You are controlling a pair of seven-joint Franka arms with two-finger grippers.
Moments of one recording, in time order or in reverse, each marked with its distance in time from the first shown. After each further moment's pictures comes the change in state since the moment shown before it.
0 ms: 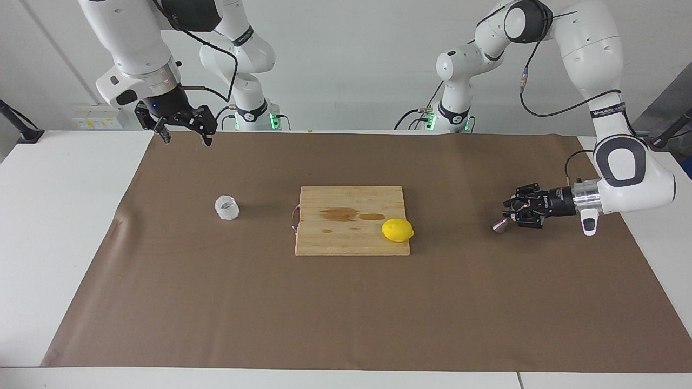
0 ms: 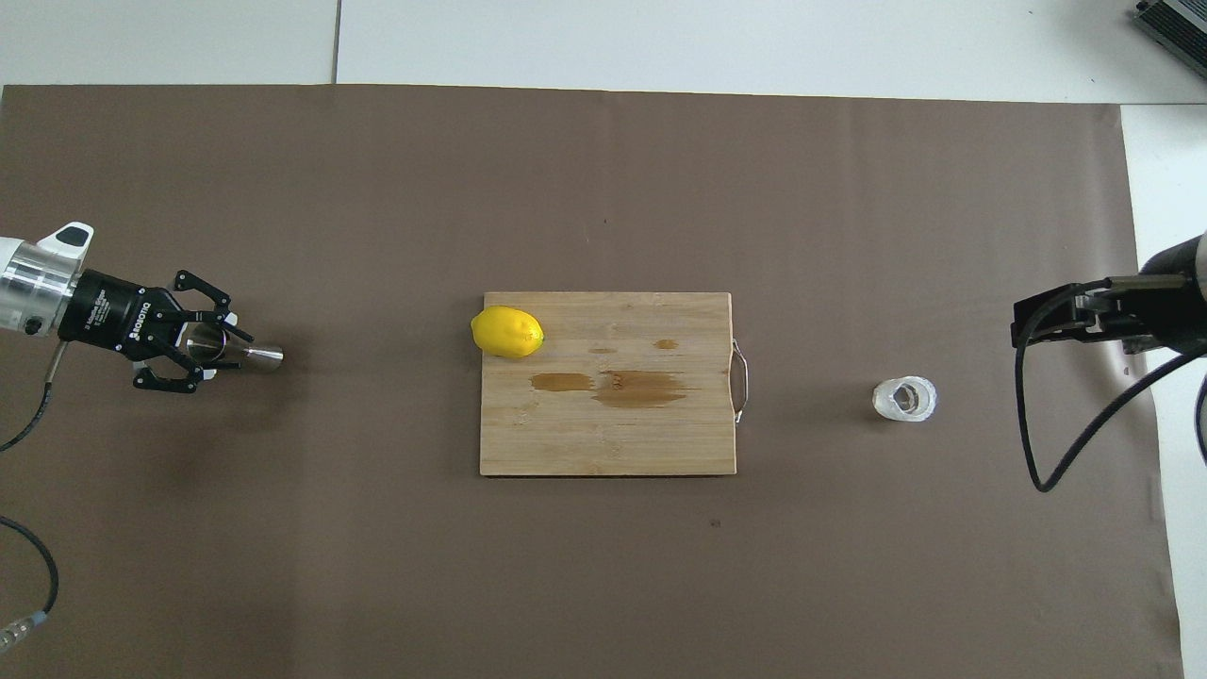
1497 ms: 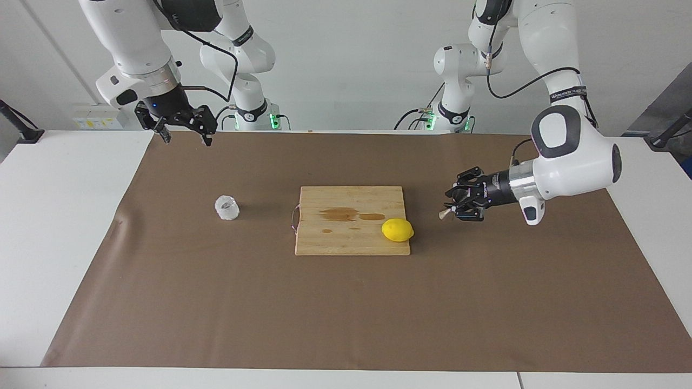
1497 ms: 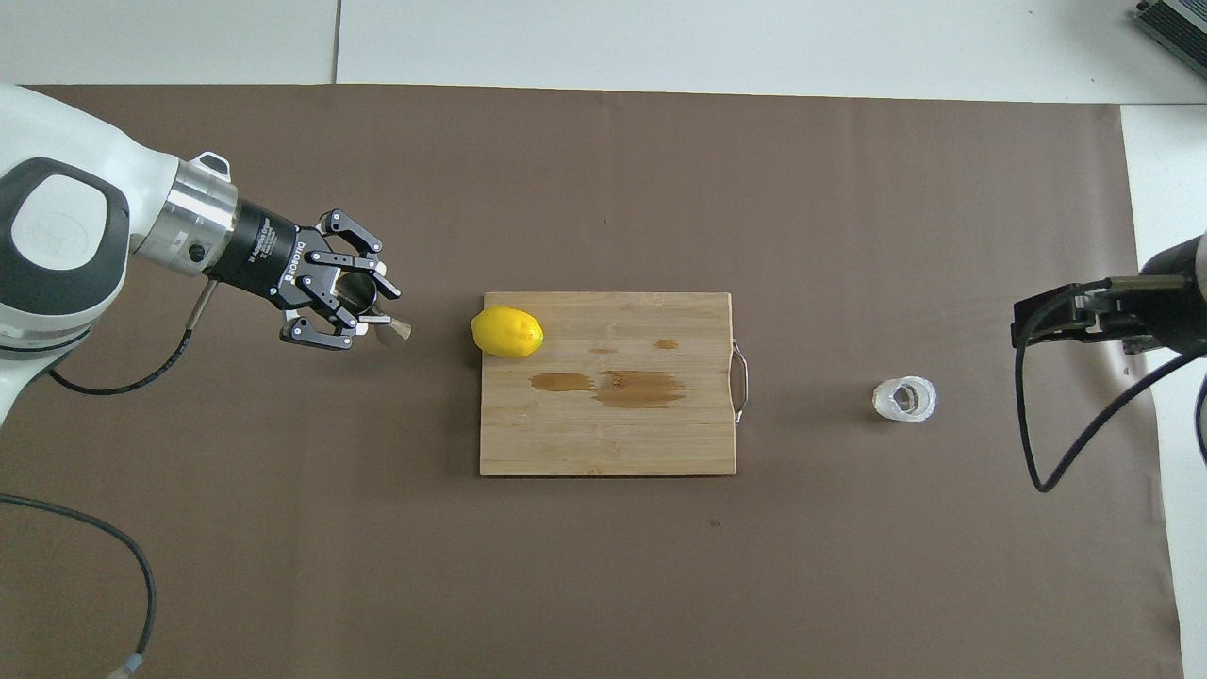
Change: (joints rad) left arm -0.362 -0.125 -0.042 0.078 -0.045 0.136 -0.593; right arm 0.000 0.000 0.000 0.000 0.000 0.000 0.000
